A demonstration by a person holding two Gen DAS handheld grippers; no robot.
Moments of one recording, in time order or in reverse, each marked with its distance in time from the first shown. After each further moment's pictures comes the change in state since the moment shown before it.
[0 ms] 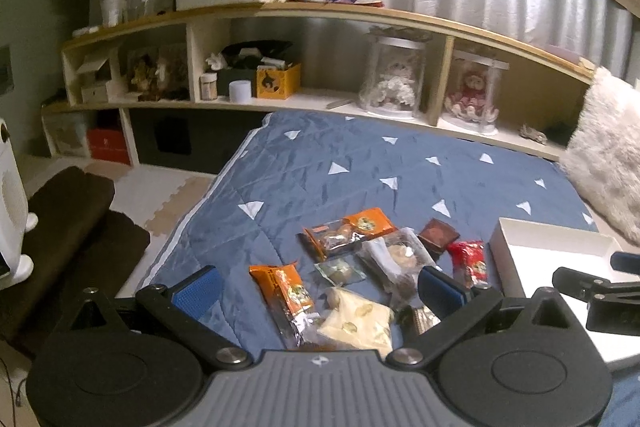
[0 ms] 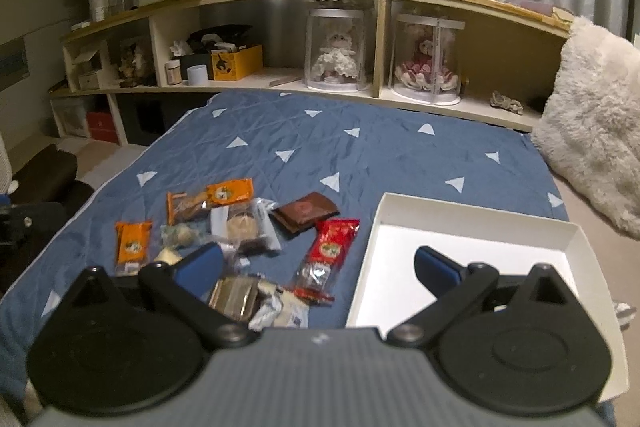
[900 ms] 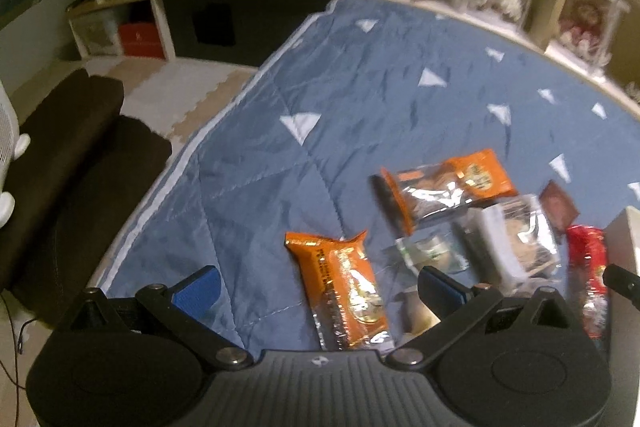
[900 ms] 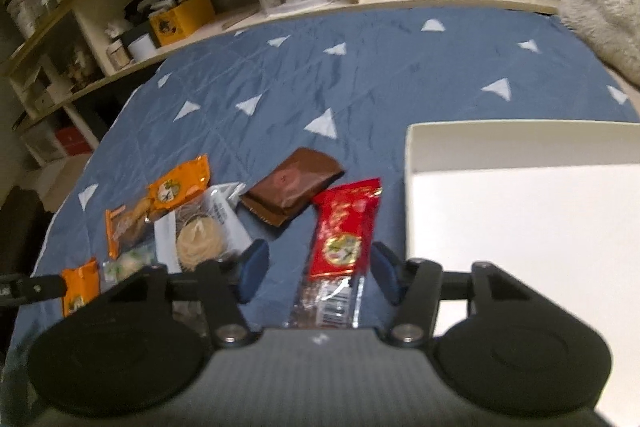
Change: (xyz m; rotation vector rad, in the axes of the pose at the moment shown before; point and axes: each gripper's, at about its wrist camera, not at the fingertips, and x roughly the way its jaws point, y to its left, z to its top) left arm 0.157 0.031 0.012 -0.106 0.345 0.175; right arm 0.162 -0.017 0.005 0.240 0.209 0.048
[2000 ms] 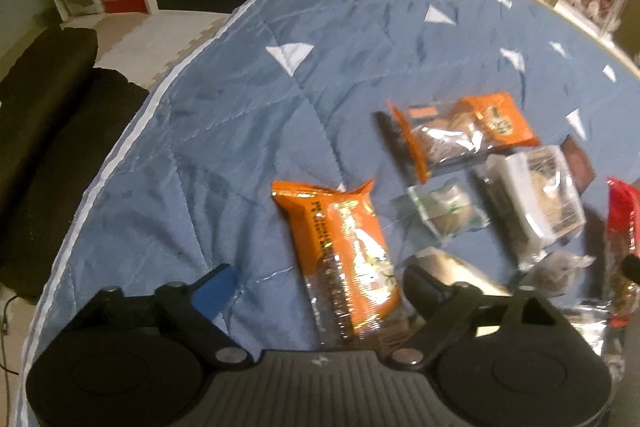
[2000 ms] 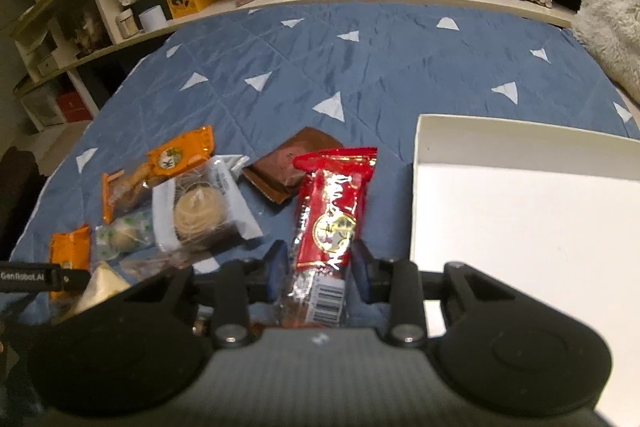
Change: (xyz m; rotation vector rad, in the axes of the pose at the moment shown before) left arm 0.036 0.003 -0.010 0.004 0.129 -0.055; right arm -0.005 0.006 -0.011 -0.087 0.028 -0.027
